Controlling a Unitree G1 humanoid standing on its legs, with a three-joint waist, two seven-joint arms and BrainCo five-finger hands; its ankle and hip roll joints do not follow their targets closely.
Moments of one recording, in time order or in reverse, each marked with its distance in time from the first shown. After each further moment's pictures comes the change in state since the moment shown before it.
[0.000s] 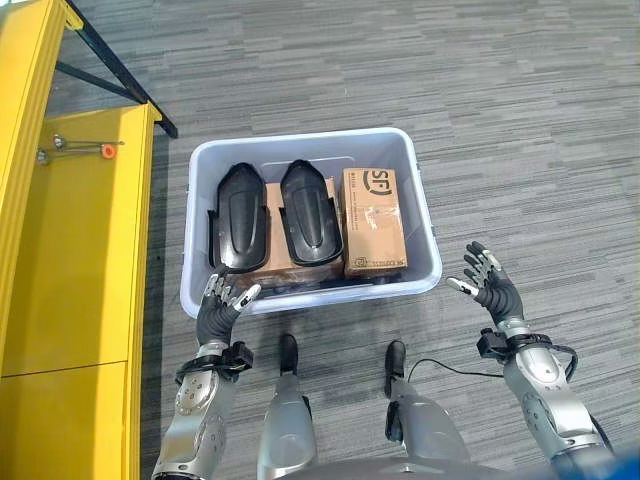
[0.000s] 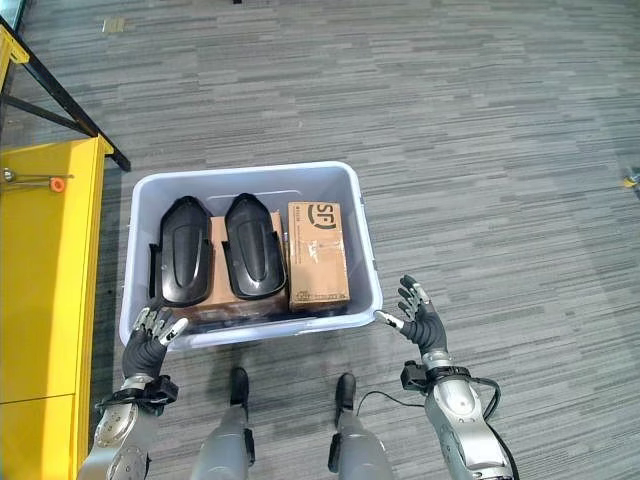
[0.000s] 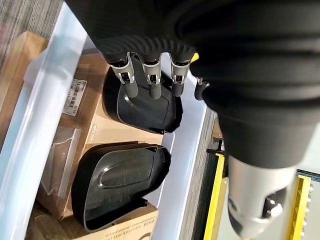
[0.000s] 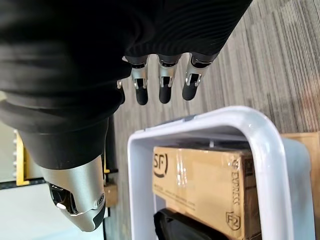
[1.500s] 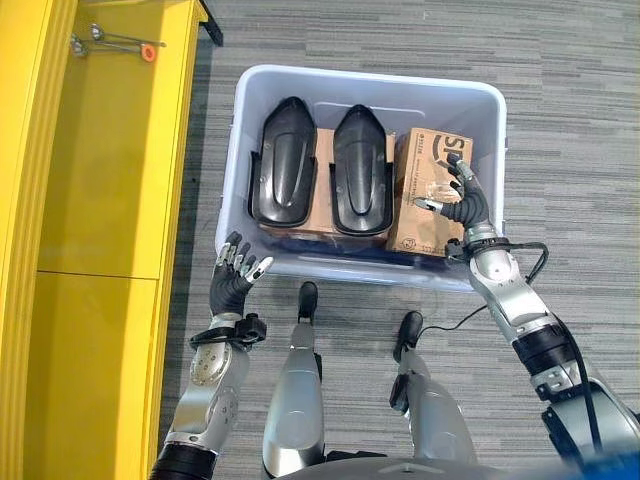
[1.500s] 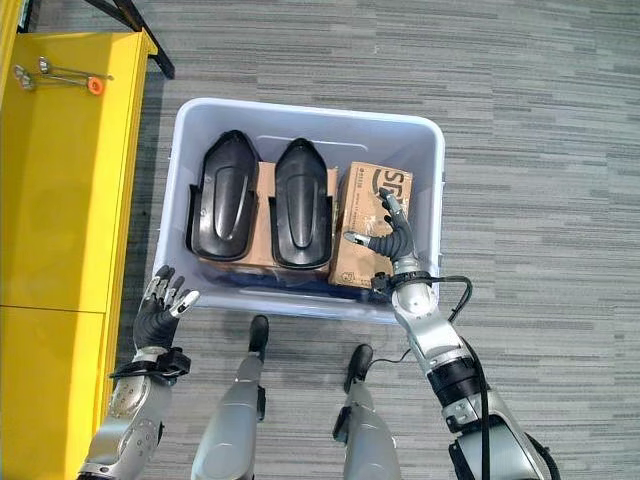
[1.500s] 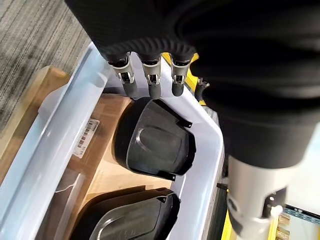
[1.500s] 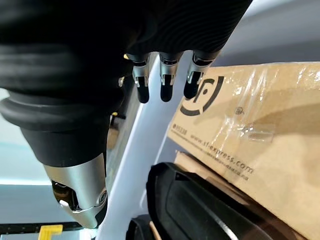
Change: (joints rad) left arm -0.114 0.034 -0.096 -0.042 -0.011 -0.023 0.059; right arm -0.632 -0.029 0.179 0.303 -0.236 0.047 -0.211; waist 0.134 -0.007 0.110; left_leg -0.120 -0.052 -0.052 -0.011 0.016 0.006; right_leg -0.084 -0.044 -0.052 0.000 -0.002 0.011
